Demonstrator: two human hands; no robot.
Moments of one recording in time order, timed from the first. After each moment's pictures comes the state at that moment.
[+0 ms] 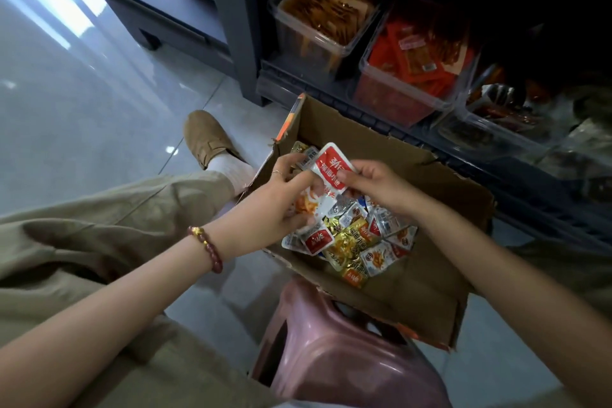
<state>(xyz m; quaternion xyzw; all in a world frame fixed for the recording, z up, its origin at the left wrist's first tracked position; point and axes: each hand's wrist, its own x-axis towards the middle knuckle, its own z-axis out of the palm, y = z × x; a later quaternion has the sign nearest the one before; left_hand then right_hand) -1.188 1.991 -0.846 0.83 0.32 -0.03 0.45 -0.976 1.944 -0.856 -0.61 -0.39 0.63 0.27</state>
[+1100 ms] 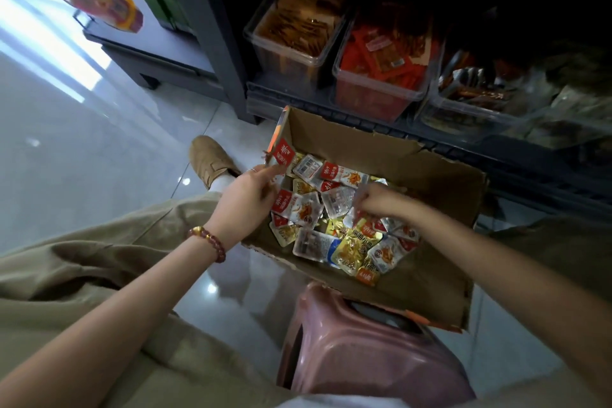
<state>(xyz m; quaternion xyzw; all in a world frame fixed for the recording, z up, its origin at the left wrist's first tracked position) -1.188 2.002 -0.849 0.83 0.44 0.01 0.34 -0.958 1.922 -0.910 -0.74 -0.36 0.56 0.02</state>
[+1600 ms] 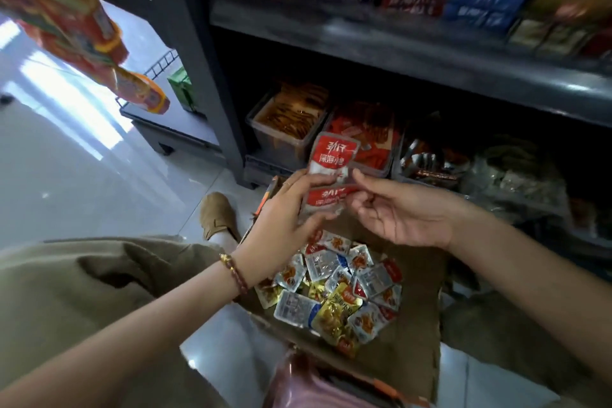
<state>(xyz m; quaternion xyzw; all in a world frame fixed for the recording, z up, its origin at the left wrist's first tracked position) -1.113 1.976 -0.761 0.83 0.29 0.25 0.41 -0.931 1.917 -0.696 -0.44 -0.08 0.79 0.42</state>
